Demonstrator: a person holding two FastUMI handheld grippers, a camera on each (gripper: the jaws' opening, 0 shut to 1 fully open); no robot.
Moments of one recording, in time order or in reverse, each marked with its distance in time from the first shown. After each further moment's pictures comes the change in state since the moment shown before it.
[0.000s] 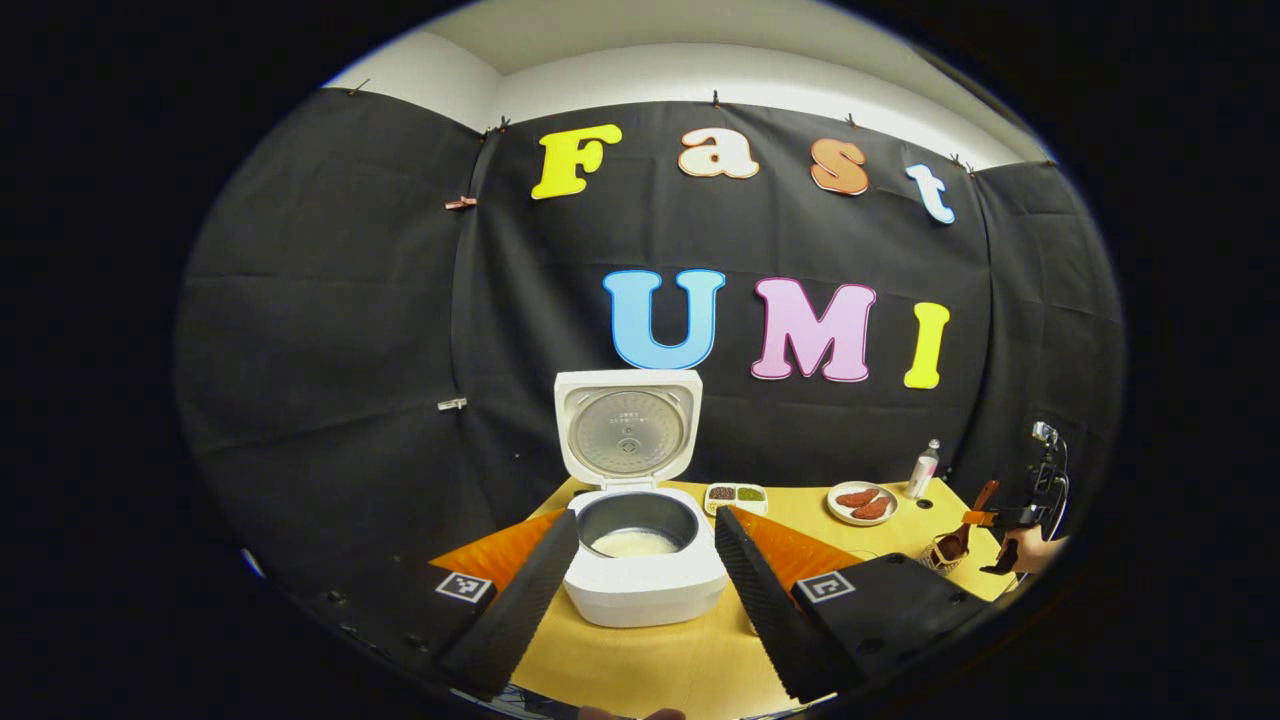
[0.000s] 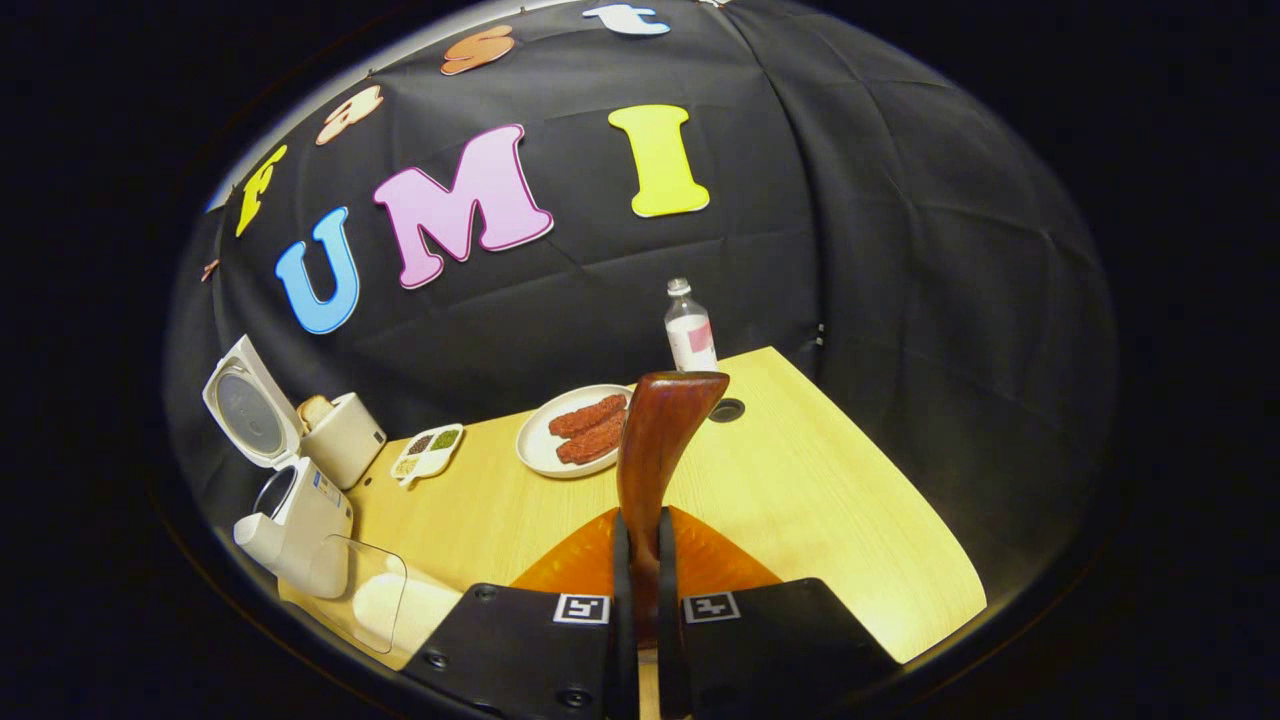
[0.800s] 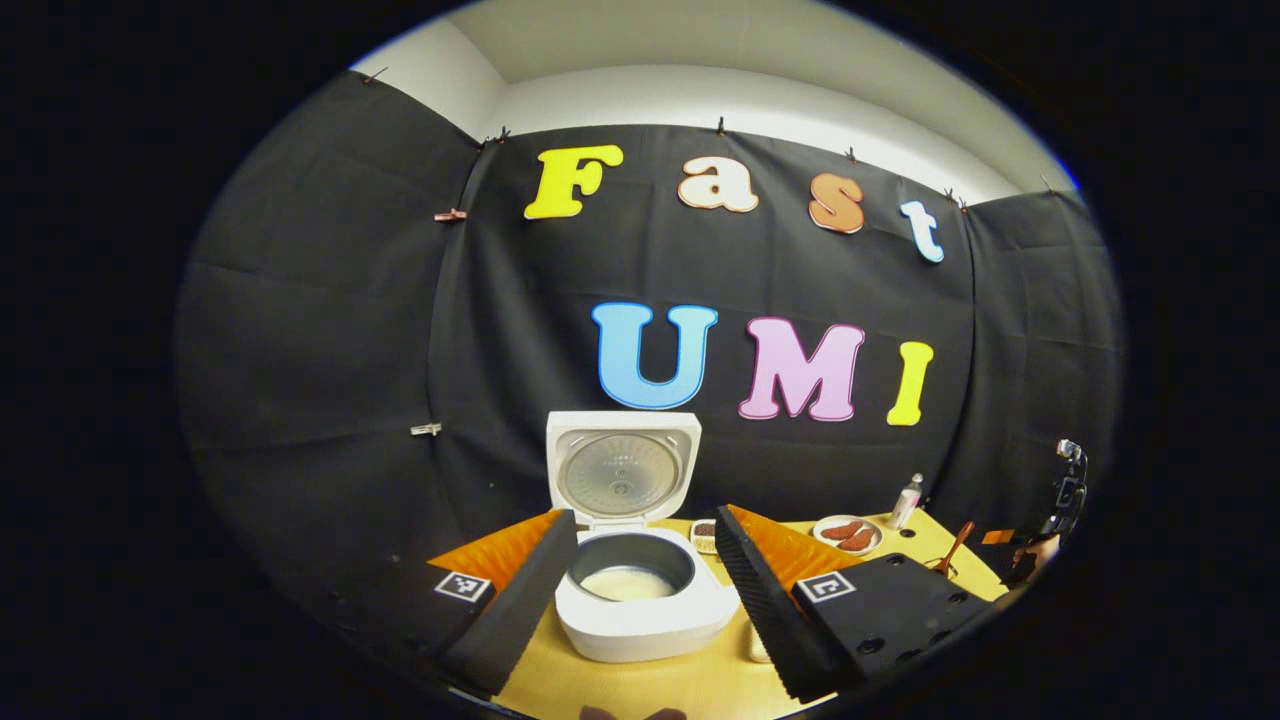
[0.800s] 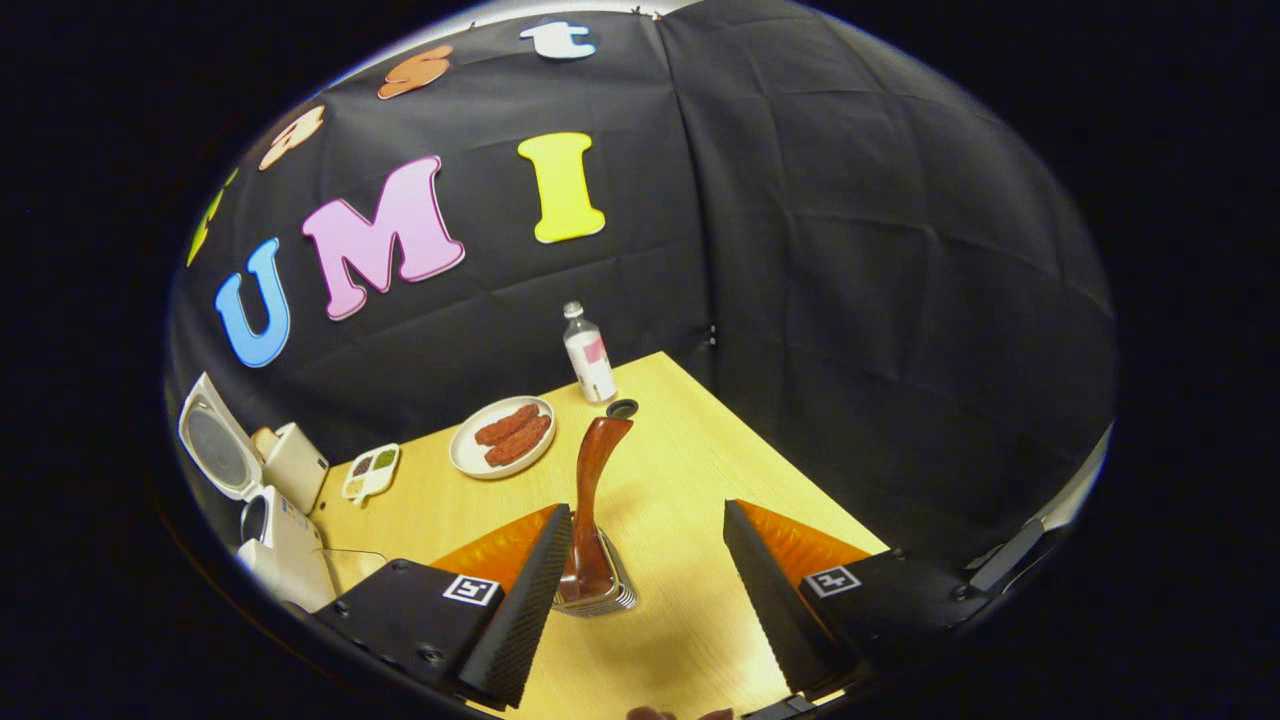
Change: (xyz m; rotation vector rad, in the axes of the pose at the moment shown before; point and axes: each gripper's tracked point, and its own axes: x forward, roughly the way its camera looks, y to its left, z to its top) left arm 0.038 0.023 0.044 -0.045 -0.120 -0.122; right arm -0.121 -0.050 0.033 0.065 -0.083 -0.288
